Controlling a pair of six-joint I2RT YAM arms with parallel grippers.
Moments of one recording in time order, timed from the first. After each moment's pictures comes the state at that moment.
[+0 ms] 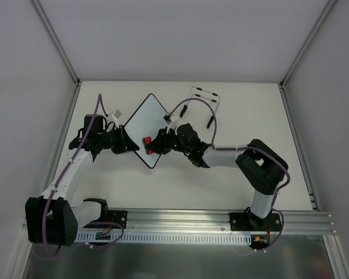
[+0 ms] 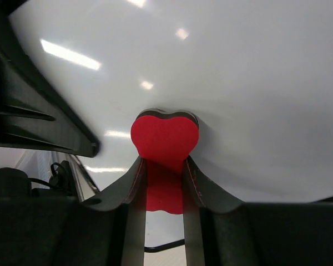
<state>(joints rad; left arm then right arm) -0.07 1.11 0.77 -0.50 0.68 -0.44 0.89 1.82 0.95 0.62 -0.26 0.61</state>
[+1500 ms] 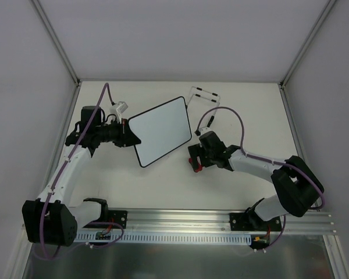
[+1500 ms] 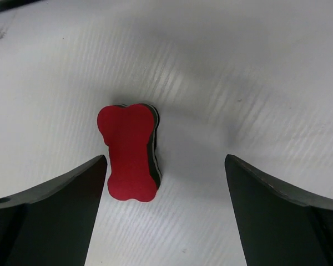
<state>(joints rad) -0.09 1.11 0.89 -0.52 0.80 -0.12 0.74 1.49 0.73 -0.20 0.12 0.32</state>
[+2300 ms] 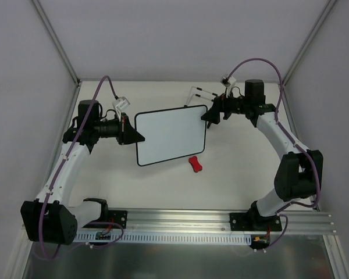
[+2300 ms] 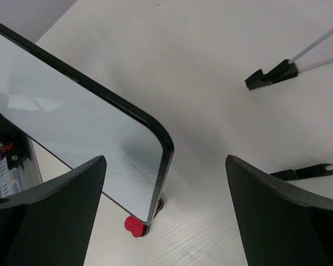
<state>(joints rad) -0.09 1.12 0.98 -0.52 1.05 0.01 0.19 1.56 1.26 -0.30 -0.86 -0.09</state>
